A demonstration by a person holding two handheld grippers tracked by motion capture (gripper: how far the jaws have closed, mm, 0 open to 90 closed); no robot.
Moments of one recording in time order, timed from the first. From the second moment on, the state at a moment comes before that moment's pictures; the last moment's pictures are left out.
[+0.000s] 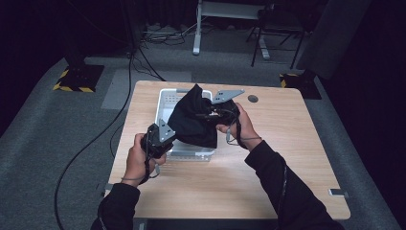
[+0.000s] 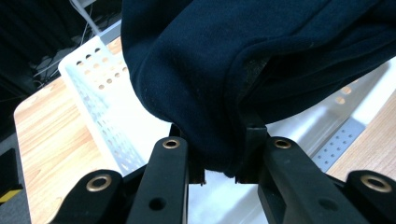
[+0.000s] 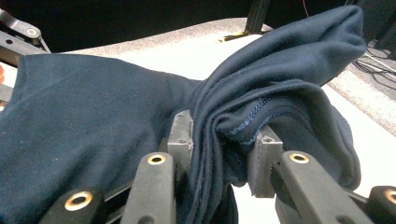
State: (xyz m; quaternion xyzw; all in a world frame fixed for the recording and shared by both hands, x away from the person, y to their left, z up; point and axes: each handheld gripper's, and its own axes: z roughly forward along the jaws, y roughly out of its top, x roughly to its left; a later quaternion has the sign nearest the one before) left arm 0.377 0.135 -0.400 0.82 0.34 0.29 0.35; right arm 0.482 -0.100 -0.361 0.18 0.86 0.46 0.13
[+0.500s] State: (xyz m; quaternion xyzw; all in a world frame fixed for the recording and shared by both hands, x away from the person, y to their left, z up) left arm 0.382 0.143 -0.414 0.82 0.37 0.28 0.34; right arm 0.488 -0.087 -0.373 0.19 0.87 0.45 0.12
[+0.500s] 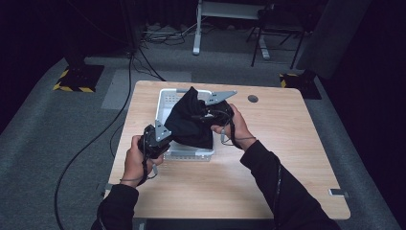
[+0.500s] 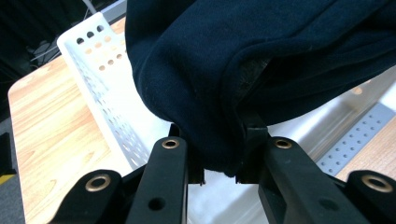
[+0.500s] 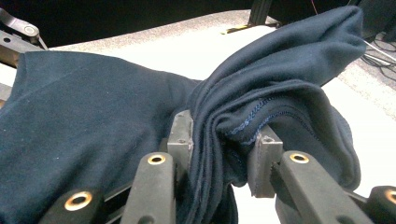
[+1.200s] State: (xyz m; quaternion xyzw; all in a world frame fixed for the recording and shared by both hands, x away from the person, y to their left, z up) left arm 0.394 0.141 -0.432 0.82 0.39 0.26 0.33; right arm 0.501 -0.084 -0.396 0.20 0.87 0.43 0.11
